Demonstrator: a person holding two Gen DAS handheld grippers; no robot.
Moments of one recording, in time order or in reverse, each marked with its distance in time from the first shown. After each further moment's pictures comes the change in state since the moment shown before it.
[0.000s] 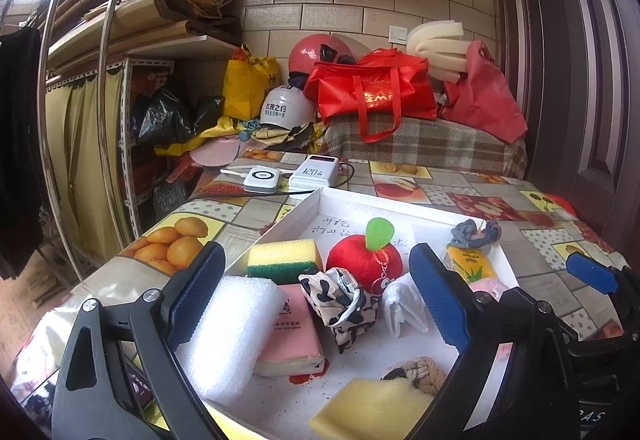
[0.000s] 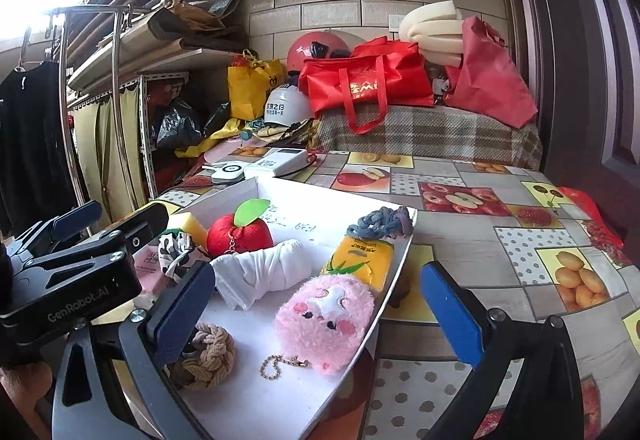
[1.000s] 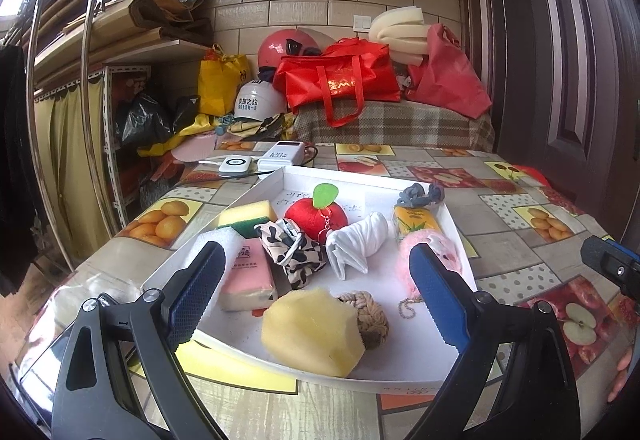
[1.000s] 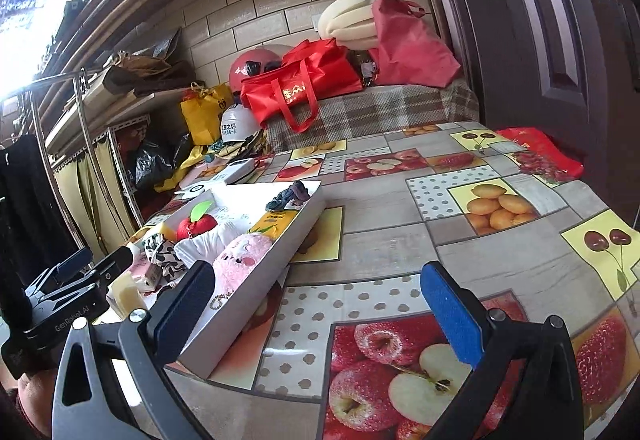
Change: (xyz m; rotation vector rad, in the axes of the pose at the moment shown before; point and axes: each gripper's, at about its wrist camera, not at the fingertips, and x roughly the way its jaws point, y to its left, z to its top) left arm -0.052 -0.037 -0.024 0.072 0.035 -0.066; right arm -0.093 -0.085 -0.034 0.249 -0.009 -0.043
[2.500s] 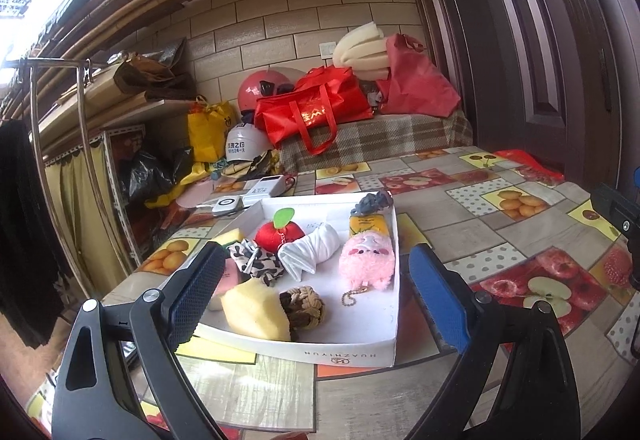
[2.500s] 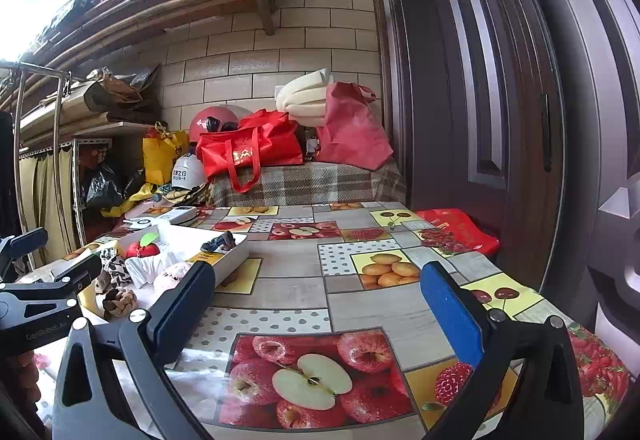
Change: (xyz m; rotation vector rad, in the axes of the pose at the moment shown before) left arm -0.063 -0.077 -0.014 0.185 -0.105 0.054; right arm -0.082 -0.017 -0.014 -0.140 -0.259 -0.249
